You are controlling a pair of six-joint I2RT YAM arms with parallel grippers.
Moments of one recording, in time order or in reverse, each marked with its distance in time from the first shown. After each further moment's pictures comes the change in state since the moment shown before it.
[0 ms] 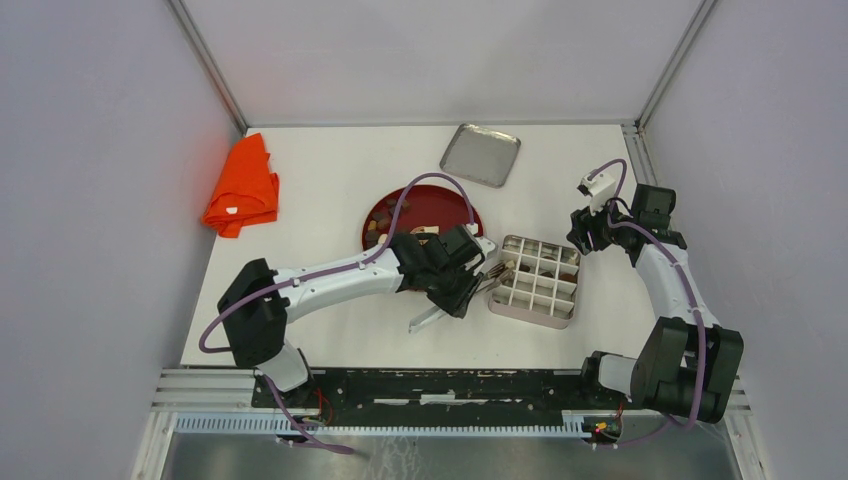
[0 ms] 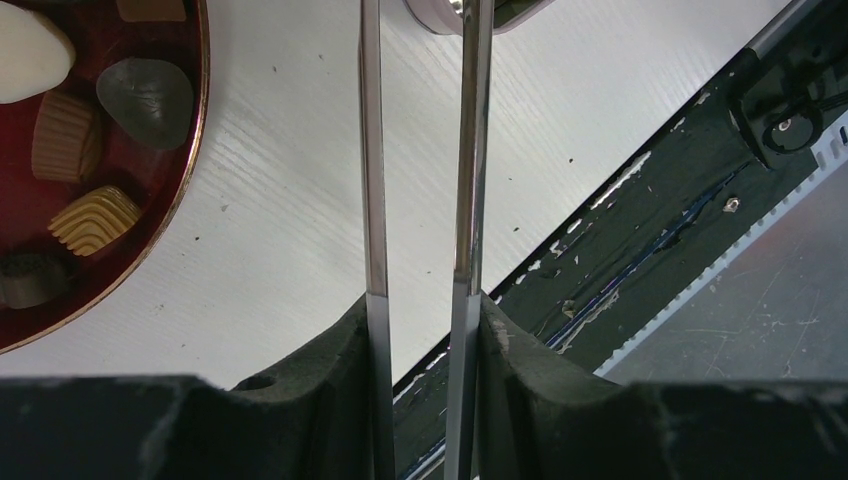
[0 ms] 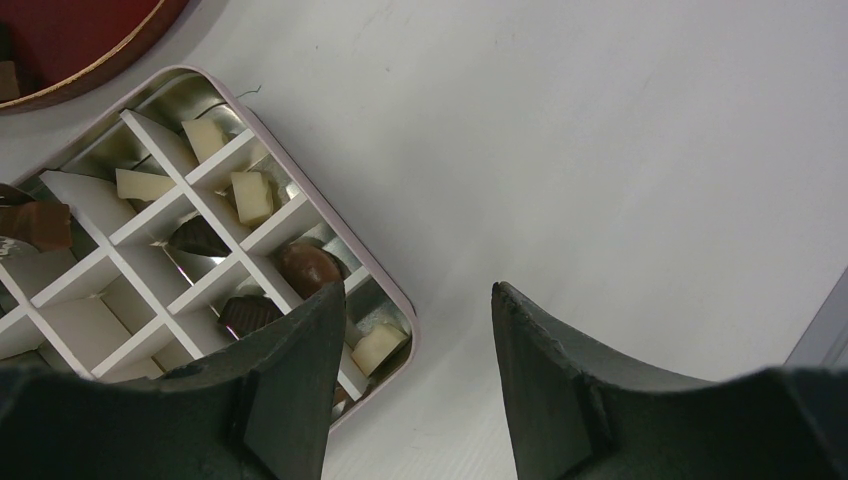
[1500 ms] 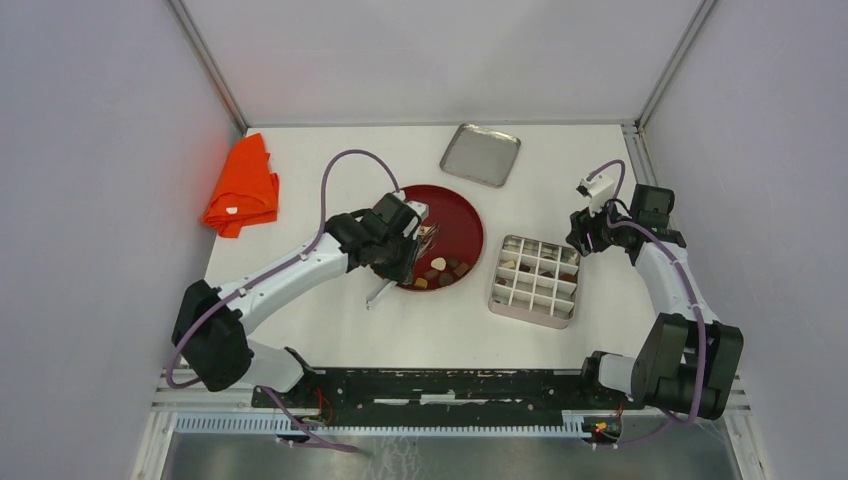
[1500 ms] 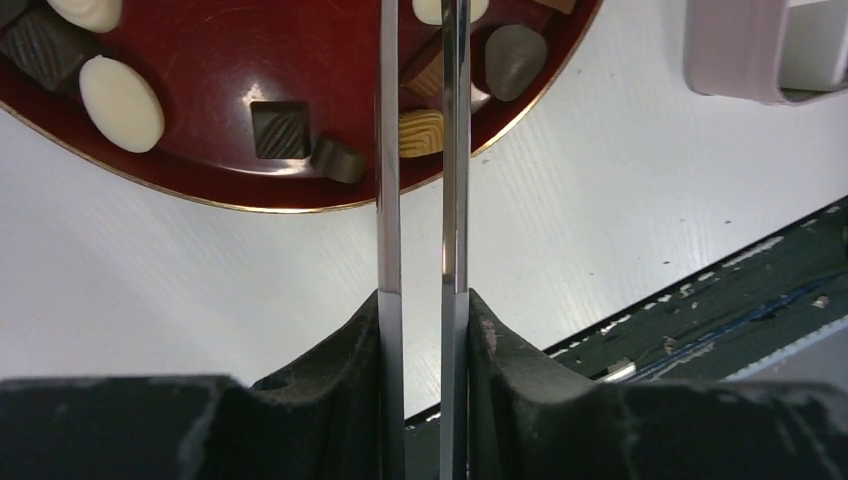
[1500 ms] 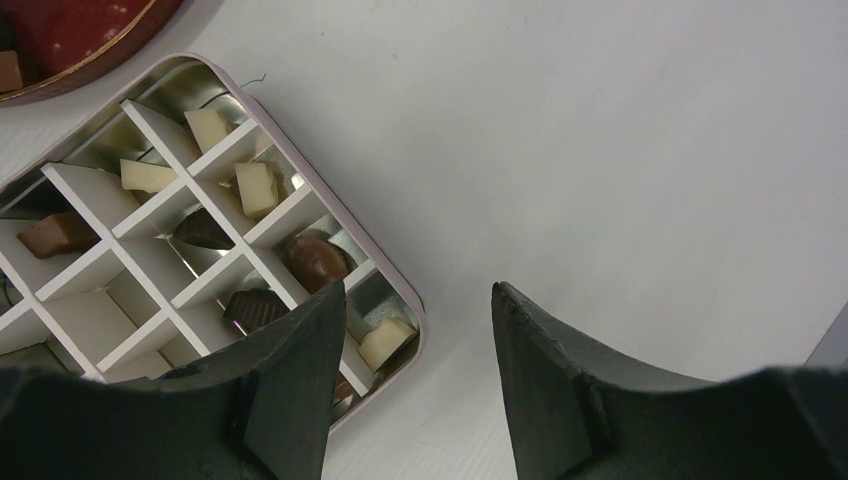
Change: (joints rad) left arm 0.314 -0.229 -0.137 -0.073 -0.063 0.007; right arm 0.000 0.016 0.003 -0.018 0.000 -0.001
